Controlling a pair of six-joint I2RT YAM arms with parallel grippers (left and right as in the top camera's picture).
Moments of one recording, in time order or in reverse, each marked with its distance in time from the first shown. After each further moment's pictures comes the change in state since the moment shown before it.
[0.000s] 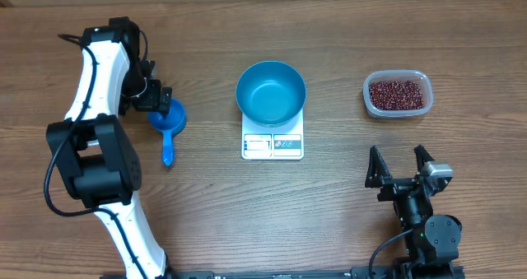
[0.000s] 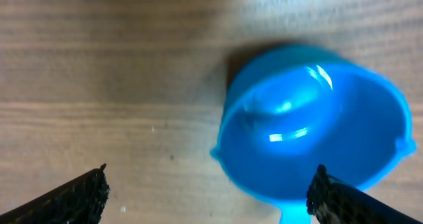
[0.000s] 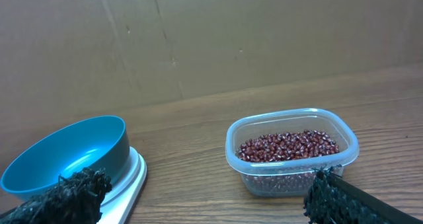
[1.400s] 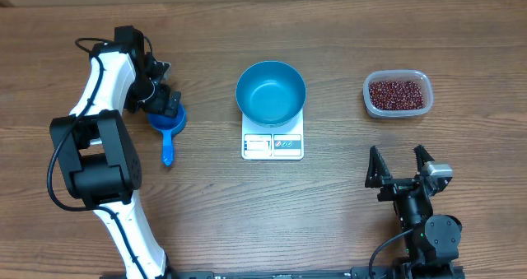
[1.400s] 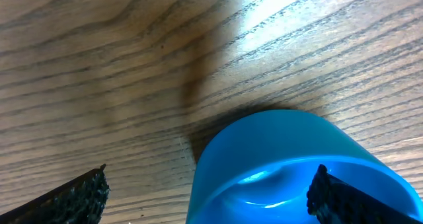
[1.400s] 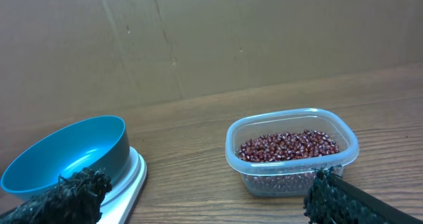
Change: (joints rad) left arm 0.000 0.006 -0.143 0.254 0.103 0.225; right arm 0.000 0.000 0.000 0.000 0.000 0.000
